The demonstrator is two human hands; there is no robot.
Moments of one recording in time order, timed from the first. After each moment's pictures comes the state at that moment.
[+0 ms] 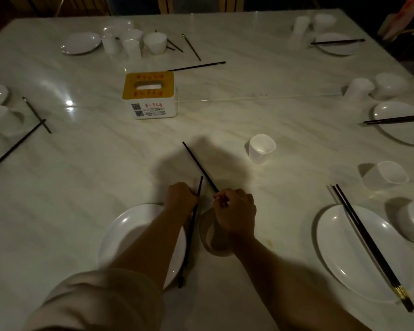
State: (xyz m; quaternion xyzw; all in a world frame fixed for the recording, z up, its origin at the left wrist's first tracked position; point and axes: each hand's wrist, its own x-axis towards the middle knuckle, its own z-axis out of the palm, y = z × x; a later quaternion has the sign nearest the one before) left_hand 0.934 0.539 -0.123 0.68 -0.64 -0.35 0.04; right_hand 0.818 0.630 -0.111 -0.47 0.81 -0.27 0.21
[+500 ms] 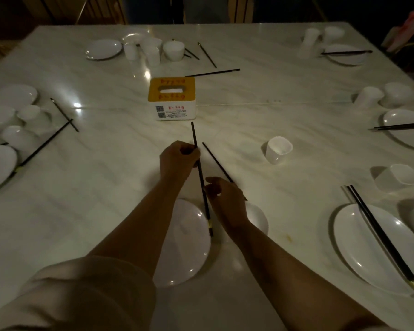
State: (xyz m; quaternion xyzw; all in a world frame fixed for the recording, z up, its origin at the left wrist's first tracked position) left_hand 0.985 0.511 -0.041 0.64 -0.57 -0.39 0.34; right_hand 0.883 0.614 -0.074 -0.52 0.72 -0.35 0.30
